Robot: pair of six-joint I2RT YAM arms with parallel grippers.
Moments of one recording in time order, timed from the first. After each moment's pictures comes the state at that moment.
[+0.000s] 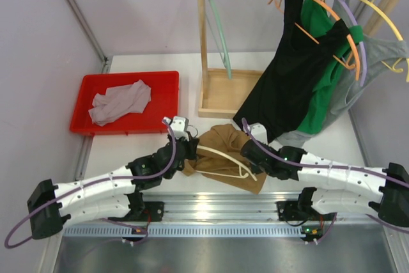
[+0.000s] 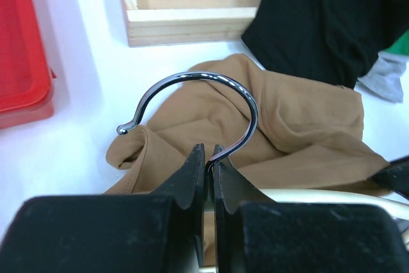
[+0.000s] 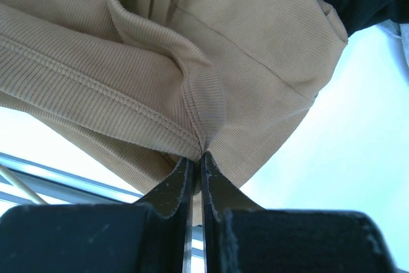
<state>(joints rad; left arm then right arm) -1.08 0.90 0.51 0.00 -0.59 -0.54 1.11 1.07 0.71 -0.69 0.45 0.68</state>
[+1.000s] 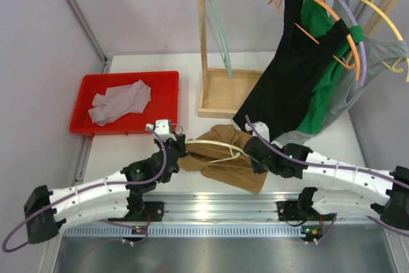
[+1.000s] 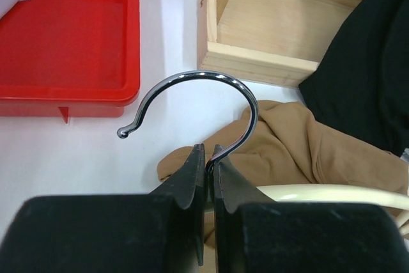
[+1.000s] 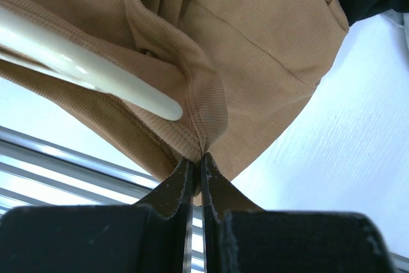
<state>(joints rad) -1.09 0.82 0.45 0.00 -0.88 -0.63 1.09 1.02 0.75 -0.78 0.39 0.68</state>
